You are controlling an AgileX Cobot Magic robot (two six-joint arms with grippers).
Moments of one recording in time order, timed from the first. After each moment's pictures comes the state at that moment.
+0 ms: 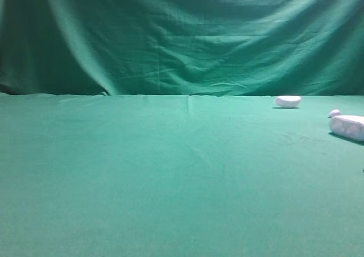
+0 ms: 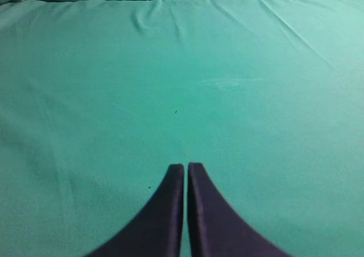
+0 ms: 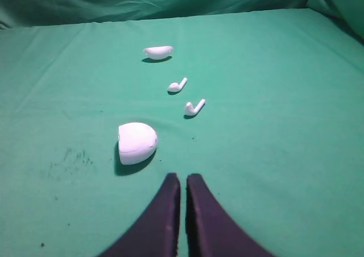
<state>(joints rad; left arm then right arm) -0.14 -0.01 0.02 -0.06 0.34 0.04 0.04 -0.01 0.03 0.06 0.38 -0.09</state>
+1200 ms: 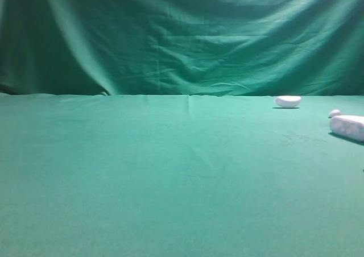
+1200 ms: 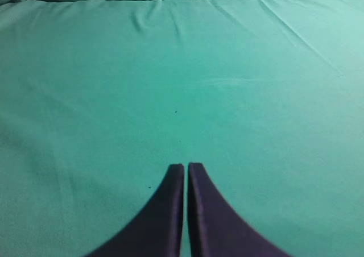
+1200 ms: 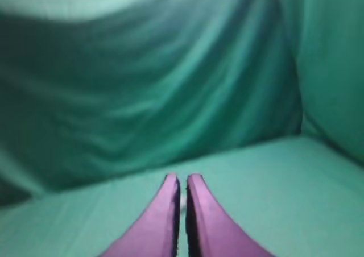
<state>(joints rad) -0.14 -0.01 0.02 -0.06 0.34 0.04 0.04 0.08 -0.08 0.23 0.11 -0.09</state>
